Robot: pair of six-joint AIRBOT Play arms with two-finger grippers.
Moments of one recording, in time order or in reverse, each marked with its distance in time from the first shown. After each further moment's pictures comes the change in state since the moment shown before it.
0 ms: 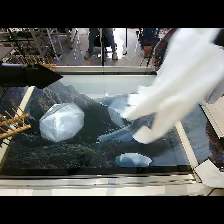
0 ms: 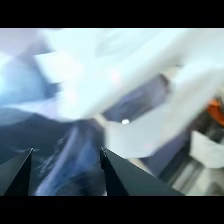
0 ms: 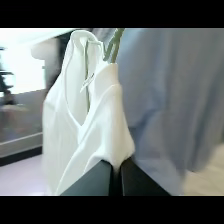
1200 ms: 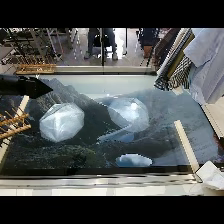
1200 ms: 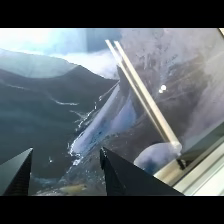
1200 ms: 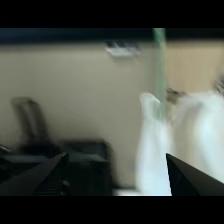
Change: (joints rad) left arm 0.041 0.004 0.000 0.187 -0.122 -0.034; right arm -1.028 0.037 0.048 -0.031 -0.363 0.098
